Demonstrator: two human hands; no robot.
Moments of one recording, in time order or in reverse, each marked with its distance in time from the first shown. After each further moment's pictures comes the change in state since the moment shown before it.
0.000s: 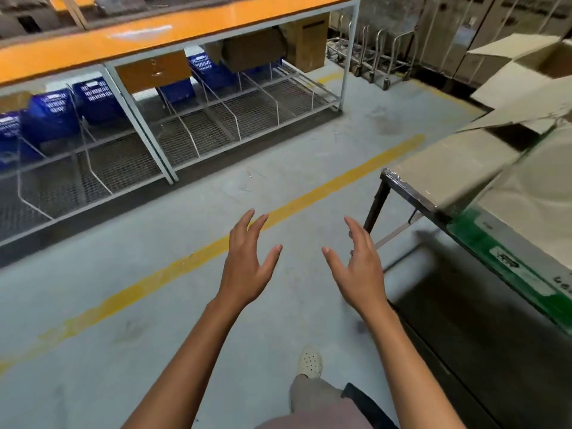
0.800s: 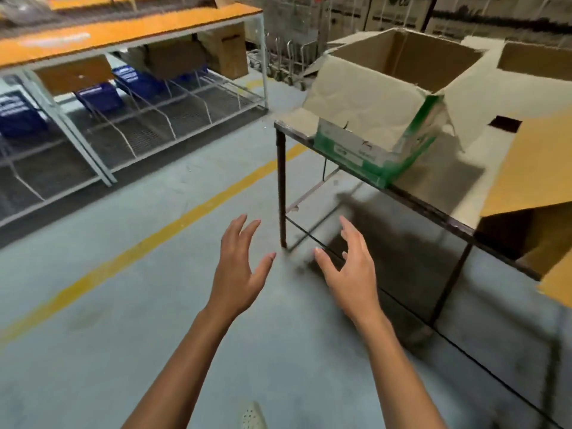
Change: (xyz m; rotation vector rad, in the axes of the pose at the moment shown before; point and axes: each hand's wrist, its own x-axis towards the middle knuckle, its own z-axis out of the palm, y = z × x) left_hand -0.314 0.195 0.026 -0.087 -0.108 0.171; right_hand -0.359 0.001 -0.207 0.045 0.197 0.140
